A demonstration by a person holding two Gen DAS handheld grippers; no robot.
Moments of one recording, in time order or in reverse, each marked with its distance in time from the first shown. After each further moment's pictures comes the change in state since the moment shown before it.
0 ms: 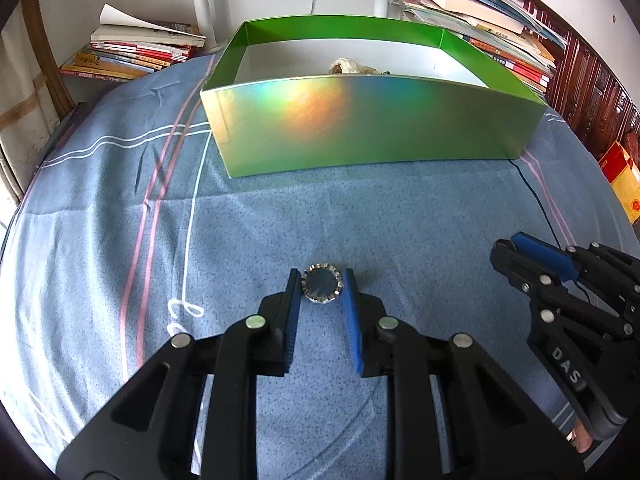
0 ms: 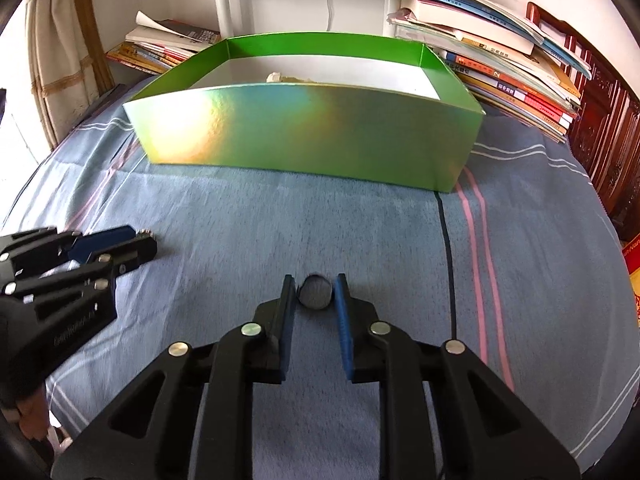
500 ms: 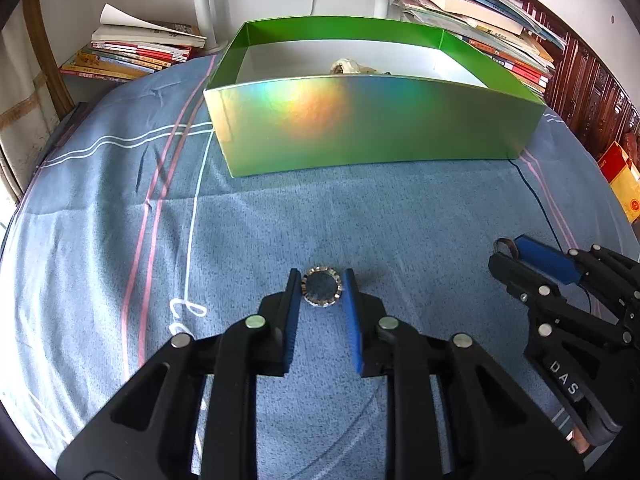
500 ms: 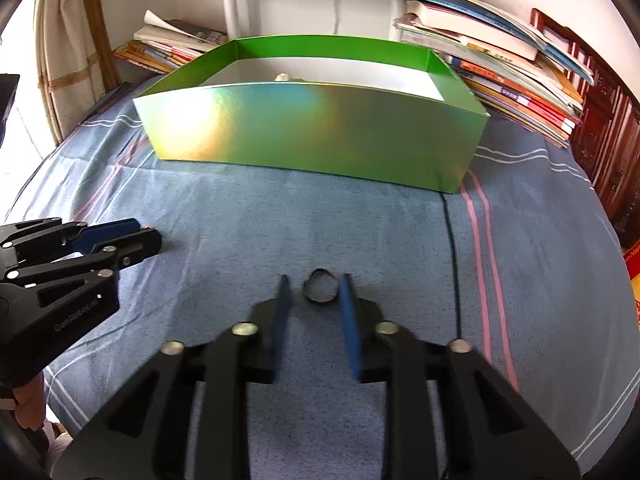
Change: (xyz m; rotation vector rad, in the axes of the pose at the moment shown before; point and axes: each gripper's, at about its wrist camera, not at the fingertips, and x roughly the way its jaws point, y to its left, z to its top) left arm -0.001 0.001 -0.001 0.005 -0.006 -0.007; right arm 0.002 0.006 0.002 -0.018 -0.016 -0.006
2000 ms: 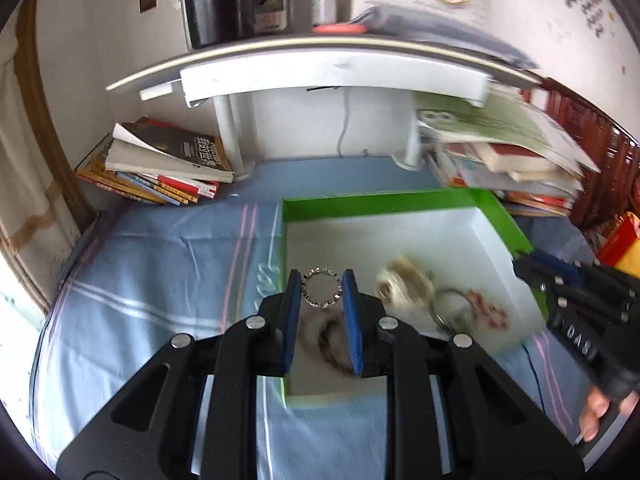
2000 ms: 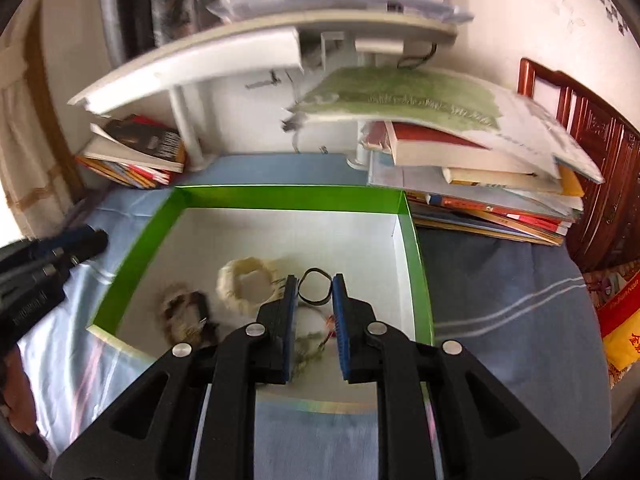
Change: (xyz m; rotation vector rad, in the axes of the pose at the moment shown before) left arm -0.022 0.041 0.165 -0.036 -0.214 0.065; right arm 0.021 -0.055 0.167 0.106 -0.129 -0.056
